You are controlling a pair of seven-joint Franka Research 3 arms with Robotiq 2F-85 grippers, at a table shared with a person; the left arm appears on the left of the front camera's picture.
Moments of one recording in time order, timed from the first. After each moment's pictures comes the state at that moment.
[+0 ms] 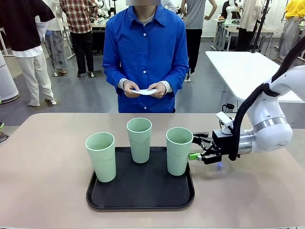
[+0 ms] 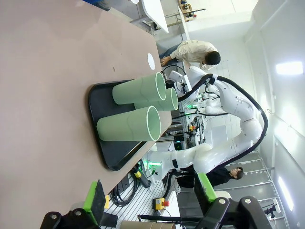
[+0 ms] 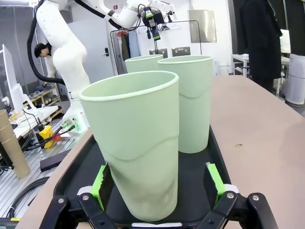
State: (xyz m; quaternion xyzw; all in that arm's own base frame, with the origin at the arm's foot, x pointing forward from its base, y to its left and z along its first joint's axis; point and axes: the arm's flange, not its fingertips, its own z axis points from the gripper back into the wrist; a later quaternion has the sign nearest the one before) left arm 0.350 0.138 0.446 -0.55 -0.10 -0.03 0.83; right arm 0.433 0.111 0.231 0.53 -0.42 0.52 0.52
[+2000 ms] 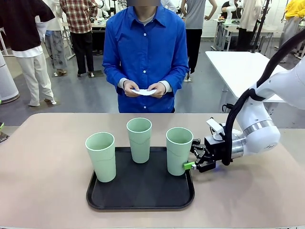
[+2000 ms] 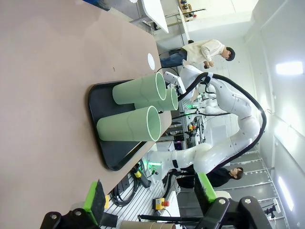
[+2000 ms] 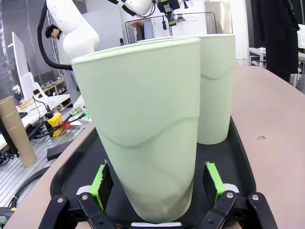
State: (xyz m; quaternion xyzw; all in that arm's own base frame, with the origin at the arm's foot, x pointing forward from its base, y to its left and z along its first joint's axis) left arm 0.350 0.138 0.446 -0.55 -0.10 -0.03 0.83; right arm 0.431 0.135 0.207 0.54 -0.38 0.55 0.50
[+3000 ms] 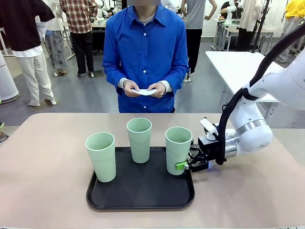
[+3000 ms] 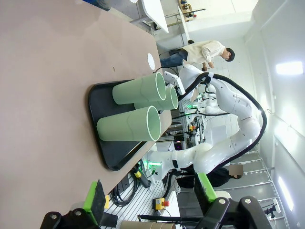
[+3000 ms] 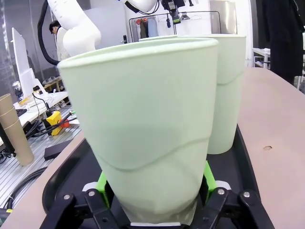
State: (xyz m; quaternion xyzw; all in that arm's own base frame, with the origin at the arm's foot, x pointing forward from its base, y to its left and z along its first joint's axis) left arm 0.350 0.138 0.446 -0.55 -0.10 -0.03 0.83; right arm 0.431 0.158 0.208 0.54 -0.38 0.56 0.50
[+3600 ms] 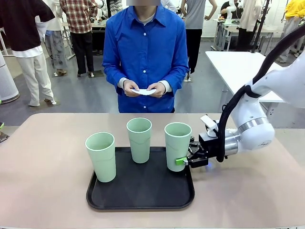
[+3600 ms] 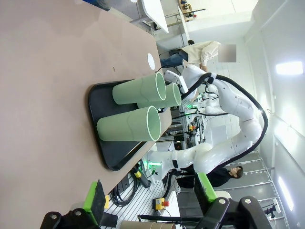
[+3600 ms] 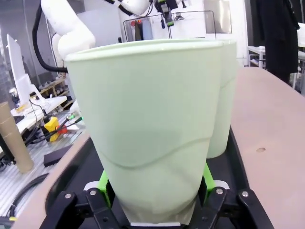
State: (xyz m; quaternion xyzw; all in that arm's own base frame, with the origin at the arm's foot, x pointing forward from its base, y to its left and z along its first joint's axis) left arm 0.350 0.138 0.446 -0.55 -0.10 -0.03 0.83; right arm 0.432 0.156 0.226 0.54 -0.38 0.54 0.51
